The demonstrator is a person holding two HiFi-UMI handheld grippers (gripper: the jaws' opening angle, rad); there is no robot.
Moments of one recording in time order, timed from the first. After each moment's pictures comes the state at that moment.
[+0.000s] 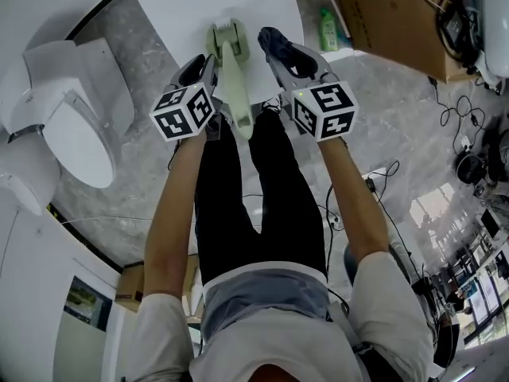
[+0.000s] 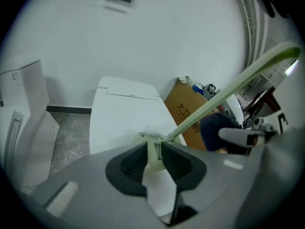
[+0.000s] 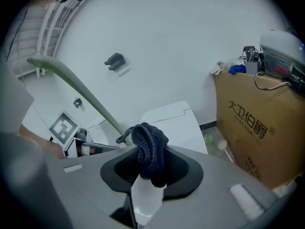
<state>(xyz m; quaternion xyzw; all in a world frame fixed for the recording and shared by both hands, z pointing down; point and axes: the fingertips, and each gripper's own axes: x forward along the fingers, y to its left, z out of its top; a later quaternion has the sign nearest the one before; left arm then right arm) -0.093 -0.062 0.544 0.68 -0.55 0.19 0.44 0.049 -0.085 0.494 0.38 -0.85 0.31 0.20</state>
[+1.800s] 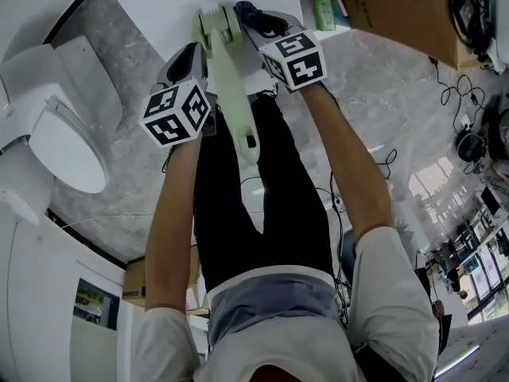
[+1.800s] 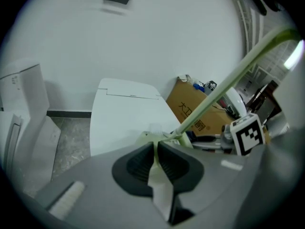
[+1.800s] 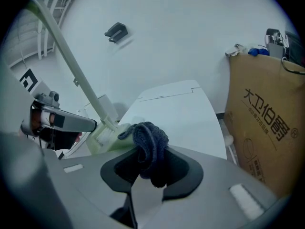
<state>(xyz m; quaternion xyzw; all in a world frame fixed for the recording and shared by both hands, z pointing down) -0.095 -0.067 0.570 0.69 -0.56 0.21 0.41 0.012 -0.109 0.622 0.33 -0.85 0.29 0.30</state>
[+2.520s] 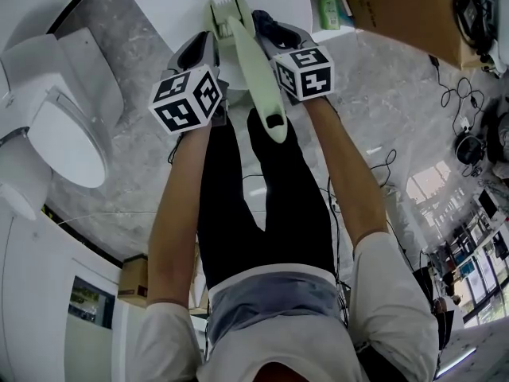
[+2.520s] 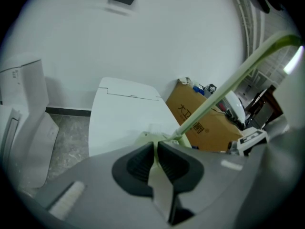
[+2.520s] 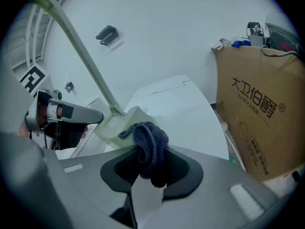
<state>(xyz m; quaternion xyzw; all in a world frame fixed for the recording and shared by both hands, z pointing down) -0.095 -0.063 0.570 0.69 -0.56 0.18 0.42 0.021 -0.067 0.629 0.37 -0.82 0.34 0.28</state>
